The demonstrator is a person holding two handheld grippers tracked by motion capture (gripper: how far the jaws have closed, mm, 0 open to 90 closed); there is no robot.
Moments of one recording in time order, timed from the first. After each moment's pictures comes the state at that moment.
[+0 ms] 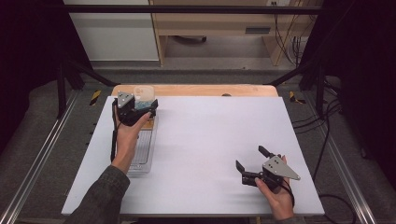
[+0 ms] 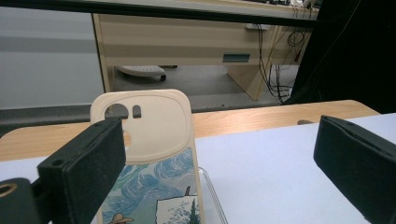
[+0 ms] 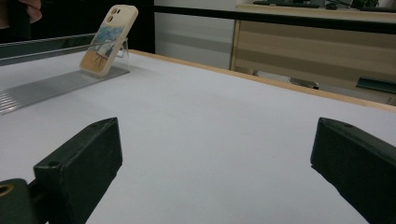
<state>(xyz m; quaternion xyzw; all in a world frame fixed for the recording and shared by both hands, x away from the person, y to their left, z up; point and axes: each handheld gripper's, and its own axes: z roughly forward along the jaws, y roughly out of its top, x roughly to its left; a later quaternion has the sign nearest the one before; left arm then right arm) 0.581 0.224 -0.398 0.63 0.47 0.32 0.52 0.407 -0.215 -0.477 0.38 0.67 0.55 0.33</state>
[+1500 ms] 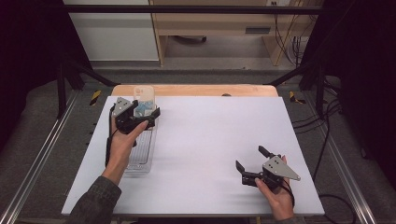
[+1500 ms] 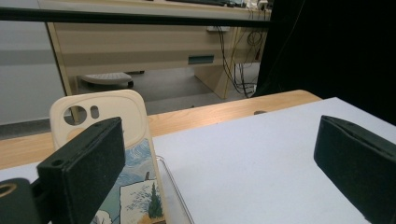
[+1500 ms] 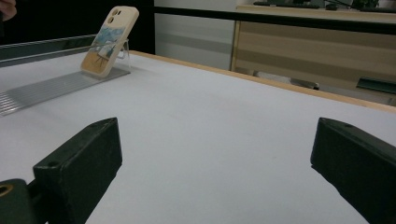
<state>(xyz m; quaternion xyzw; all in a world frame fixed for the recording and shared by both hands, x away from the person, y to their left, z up) 0.546 0.227 -0.389 0.66 0.42 0.29 0.55 0.406 -0.215 -0.476 0.38 0.67 0.55 0.33</state>
